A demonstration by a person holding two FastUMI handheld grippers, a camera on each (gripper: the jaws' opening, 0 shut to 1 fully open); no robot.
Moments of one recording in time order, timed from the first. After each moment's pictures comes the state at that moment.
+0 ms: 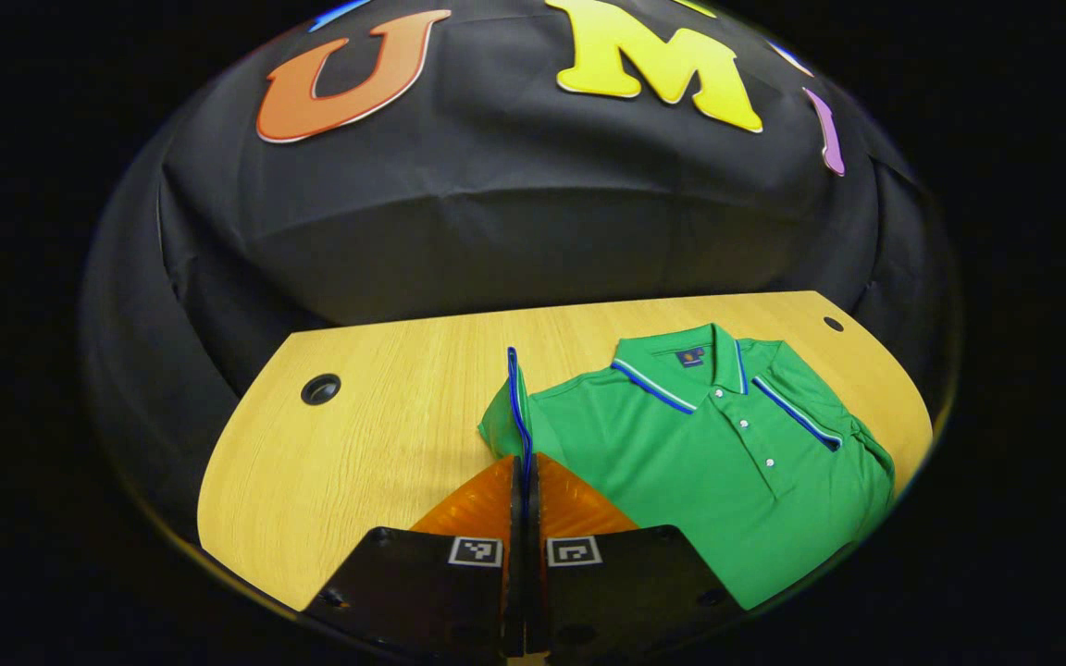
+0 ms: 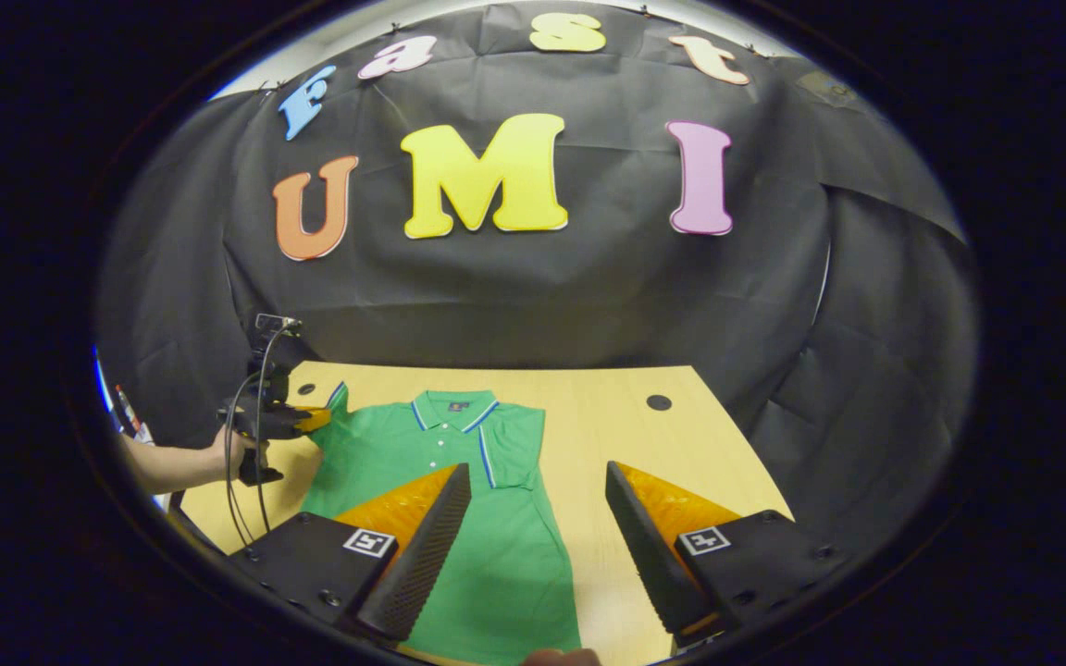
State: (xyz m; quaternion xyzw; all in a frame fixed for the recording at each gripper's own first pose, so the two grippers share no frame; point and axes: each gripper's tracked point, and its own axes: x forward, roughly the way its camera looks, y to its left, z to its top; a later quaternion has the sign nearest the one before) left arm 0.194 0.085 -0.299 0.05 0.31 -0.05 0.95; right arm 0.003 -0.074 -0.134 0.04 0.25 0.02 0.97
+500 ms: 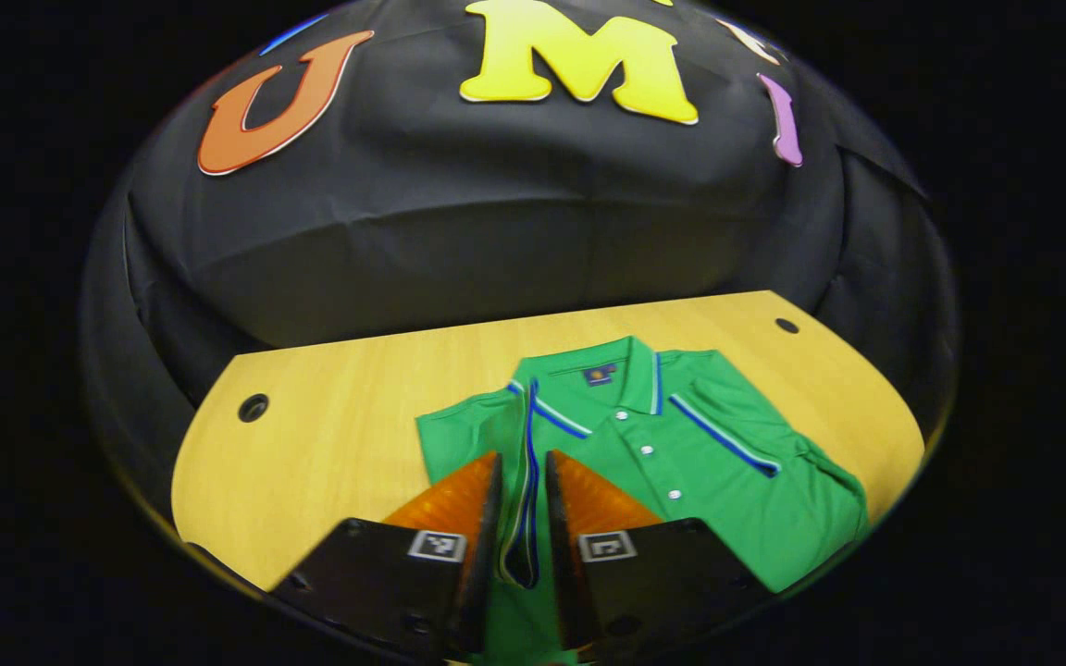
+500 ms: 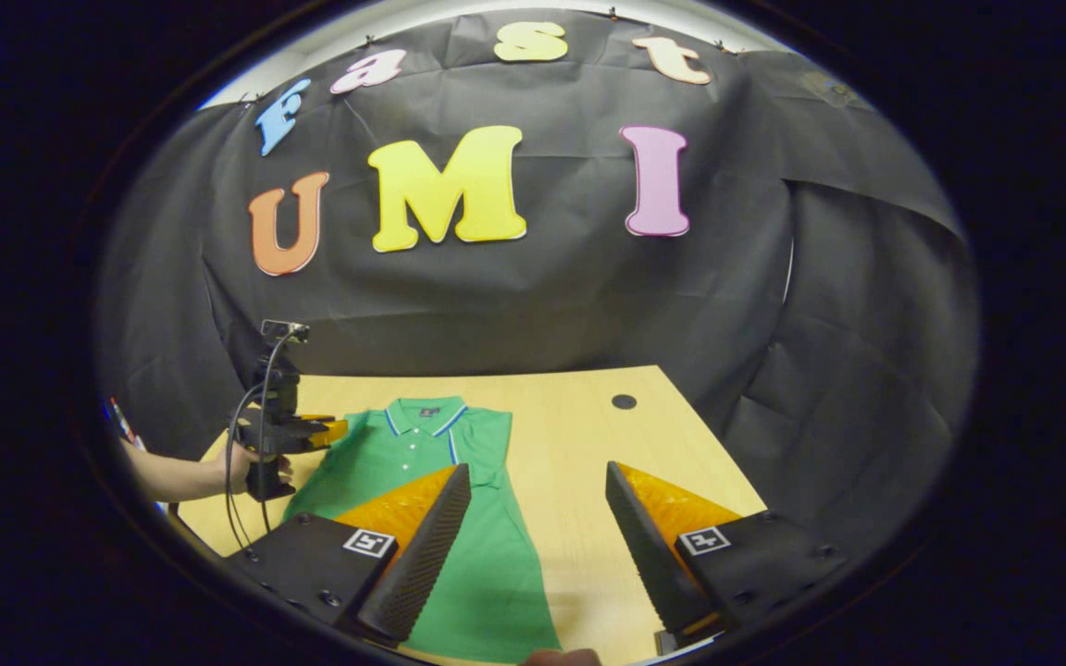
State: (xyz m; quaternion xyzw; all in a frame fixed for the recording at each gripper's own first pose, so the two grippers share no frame) left arm 0.184 -0.015 -0.290 0.03 0.29 -0.11 0.95; right arm -0.015 -0.113 -0.136 0.04 0.23 -0.02 0.97
